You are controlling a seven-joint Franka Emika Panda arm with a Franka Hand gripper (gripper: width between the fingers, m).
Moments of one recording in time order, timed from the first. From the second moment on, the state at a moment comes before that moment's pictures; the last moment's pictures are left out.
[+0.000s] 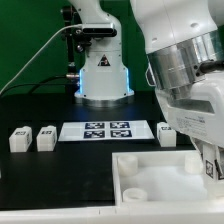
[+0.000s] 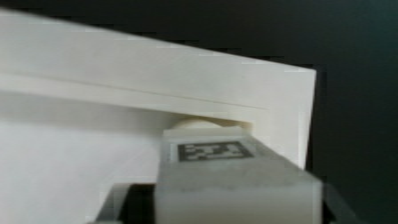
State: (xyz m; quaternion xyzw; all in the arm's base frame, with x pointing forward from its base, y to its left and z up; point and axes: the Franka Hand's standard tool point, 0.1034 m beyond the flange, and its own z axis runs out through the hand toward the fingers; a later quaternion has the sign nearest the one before) arm 0.627 0.112 0.061 -0.74 0.65 0.02 0.17
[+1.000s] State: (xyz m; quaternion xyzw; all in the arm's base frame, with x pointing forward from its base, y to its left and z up) arm 0.630 0.118 0.063 -0.97 0.18 -0.06 0.12
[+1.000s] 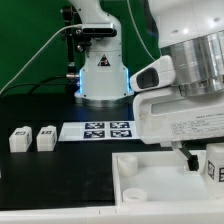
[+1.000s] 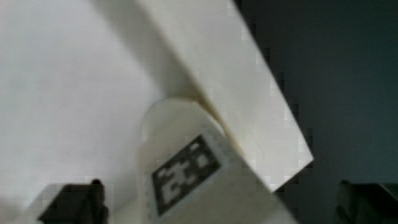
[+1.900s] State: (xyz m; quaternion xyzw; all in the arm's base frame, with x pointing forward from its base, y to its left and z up) arm 0.635 0.116 0.065 -0.99 0.09 -0.08 0.08
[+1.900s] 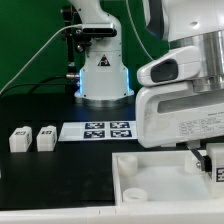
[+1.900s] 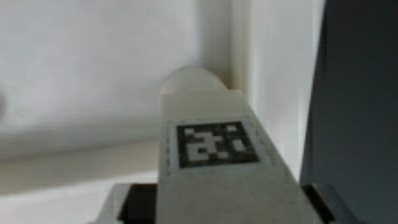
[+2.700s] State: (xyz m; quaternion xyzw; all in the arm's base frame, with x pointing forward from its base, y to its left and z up) arm 0.629 0.114 0.064 -0.83 0.53 -0.03 0.16
